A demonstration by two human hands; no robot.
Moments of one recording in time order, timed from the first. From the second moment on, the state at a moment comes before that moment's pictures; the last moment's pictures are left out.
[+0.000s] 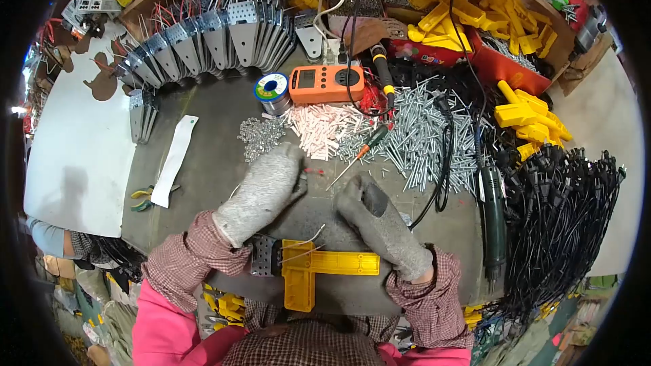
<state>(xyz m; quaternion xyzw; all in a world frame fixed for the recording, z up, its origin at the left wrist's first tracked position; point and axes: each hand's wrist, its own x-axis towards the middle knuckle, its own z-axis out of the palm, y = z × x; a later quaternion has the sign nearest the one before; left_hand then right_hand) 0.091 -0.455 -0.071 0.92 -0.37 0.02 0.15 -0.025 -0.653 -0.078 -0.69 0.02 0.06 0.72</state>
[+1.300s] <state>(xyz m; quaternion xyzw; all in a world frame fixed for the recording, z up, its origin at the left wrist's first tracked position) -0.019 -0.417 -0.043 0.69 -0.23 -0.08 0.68 -0.037 -0.641 -0.045 -0.79 -0.02 0.12 0.60</state>
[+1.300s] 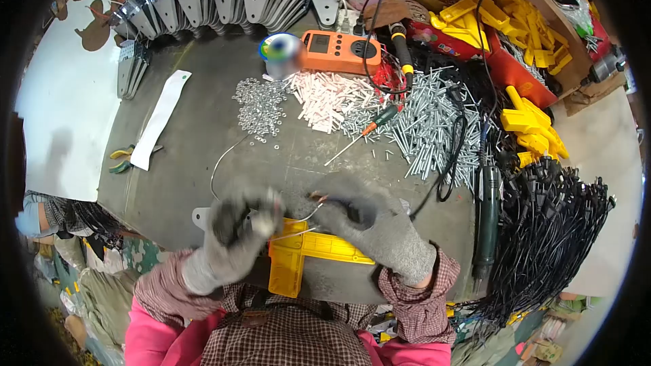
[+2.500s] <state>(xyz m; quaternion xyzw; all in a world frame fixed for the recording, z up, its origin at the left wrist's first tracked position) -0.004 -0.419 -0.064 0.68 -0.19 -0.18 0.69 -0.017 -0.632 -0.030 -0.71 0.02 0.21 0.67</state>
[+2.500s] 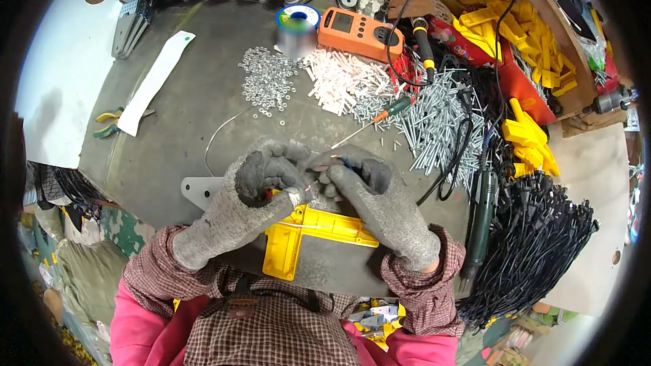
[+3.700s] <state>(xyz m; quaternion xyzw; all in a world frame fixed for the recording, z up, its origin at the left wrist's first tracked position) 0.005 -0.410 -0.044 0.57 -0.13 -0.37 0.72 -0.037 -0.614 -0.049 -0.85 -0.15 -0.02 0.51</state>
